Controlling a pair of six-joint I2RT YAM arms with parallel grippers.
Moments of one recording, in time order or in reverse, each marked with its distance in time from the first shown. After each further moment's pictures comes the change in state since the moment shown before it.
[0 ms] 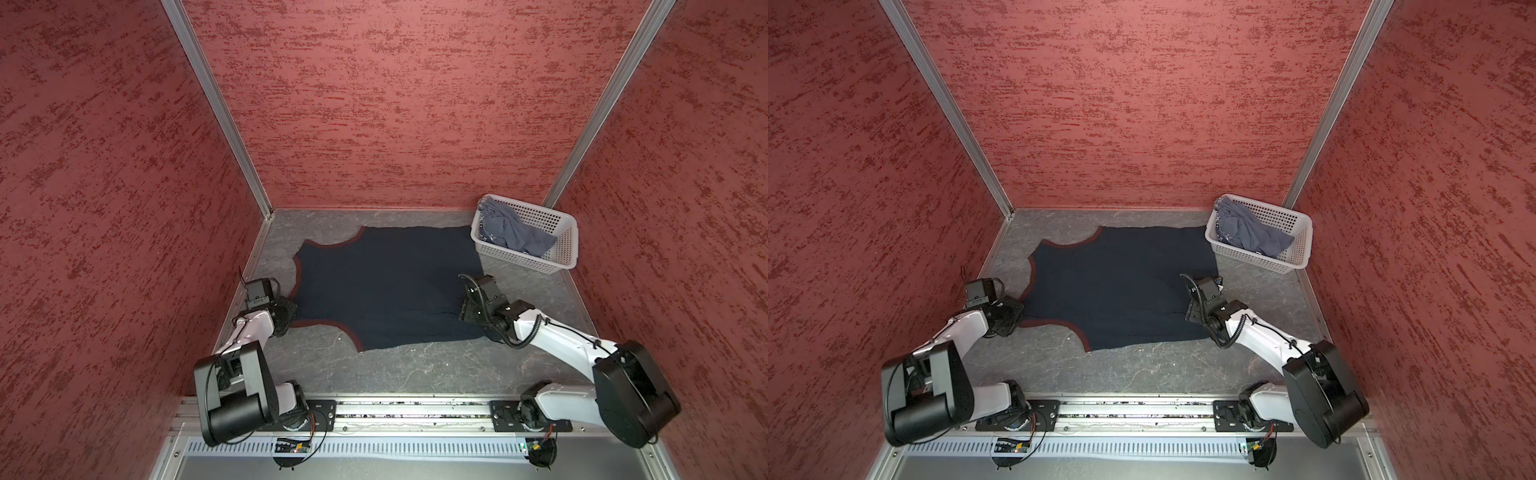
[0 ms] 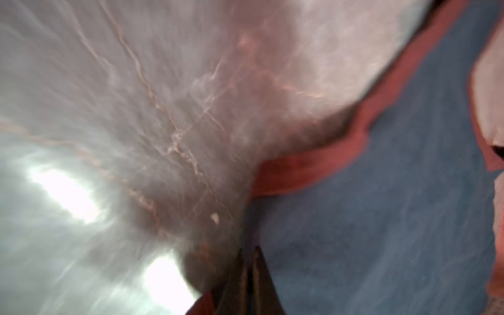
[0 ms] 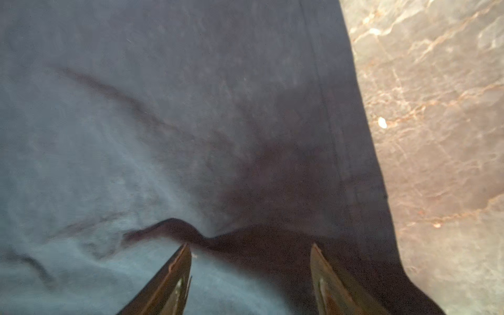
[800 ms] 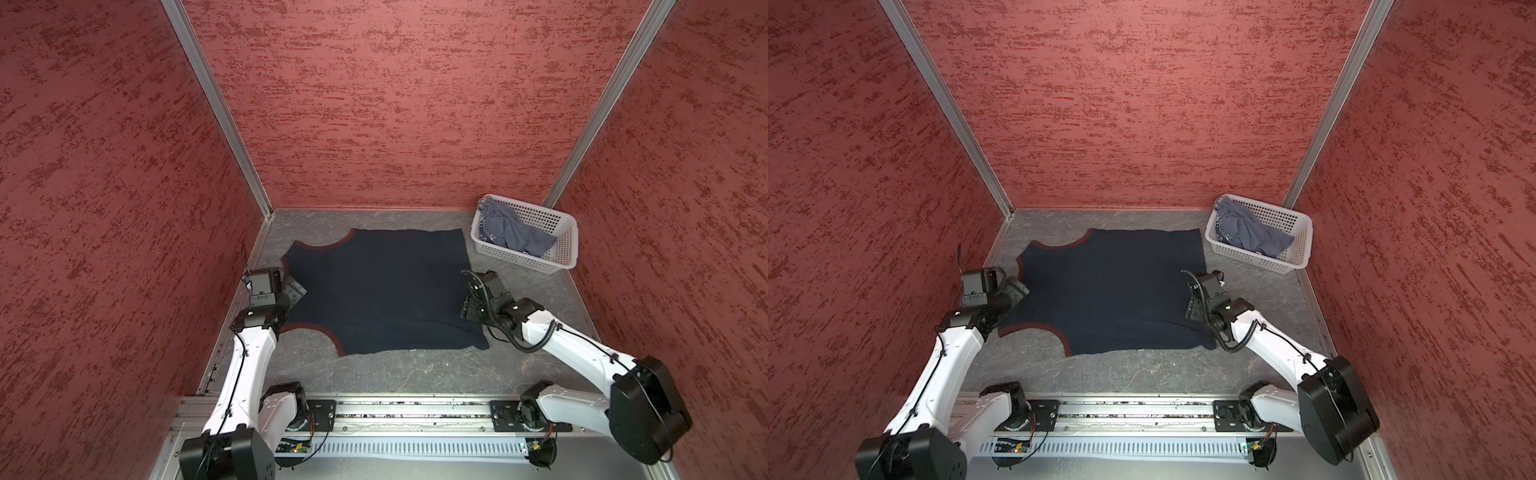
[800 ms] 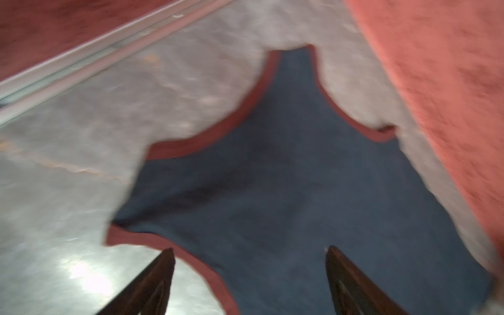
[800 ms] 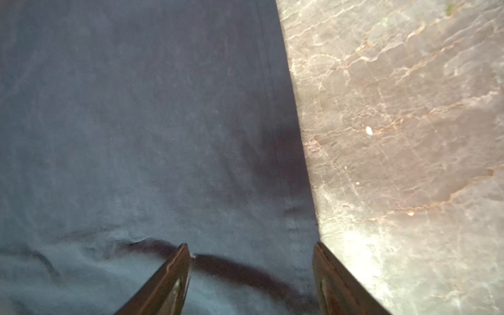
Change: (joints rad) left arm -0.246 -0.301 0.136 -0.196 -0.193 0.039; right arm 0.015 -0.095 0.056 -0.105 -0.002 -0.028
